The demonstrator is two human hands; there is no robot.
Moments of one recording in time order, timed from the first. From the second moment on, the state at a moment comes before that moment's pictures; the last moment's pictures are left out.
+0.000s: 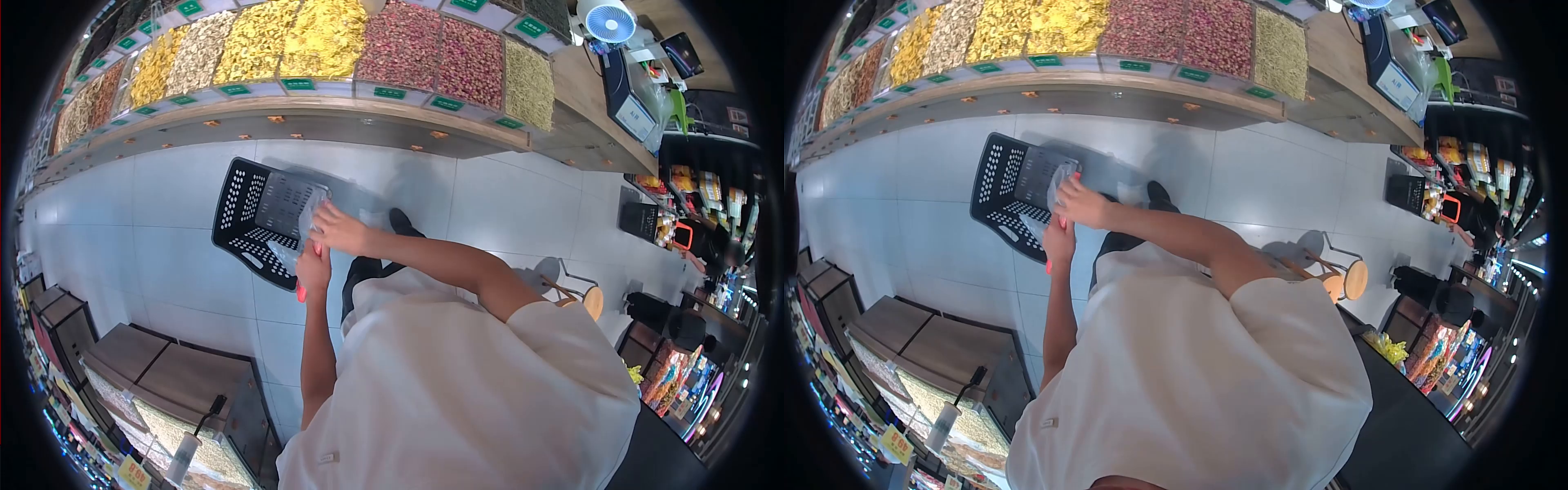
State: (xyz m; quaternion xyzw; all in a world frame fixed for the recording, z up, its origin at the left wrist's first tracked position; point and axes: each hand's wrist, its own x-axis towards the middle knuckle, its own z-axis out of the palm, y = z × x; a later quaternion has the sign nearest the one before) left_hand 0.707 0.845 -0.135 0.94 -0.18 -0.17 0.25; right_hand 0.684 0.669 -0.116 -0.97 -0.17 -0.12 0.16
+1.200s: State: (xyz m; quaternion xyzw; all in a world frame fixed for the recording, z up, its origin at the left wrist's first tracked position) left_hand 0.631 0.835 -0.165 0.96 -0.11 -0.10 0.24; right_hand 0.664 0.691 -0.189 -0.93 -0.30 0.05 0.22
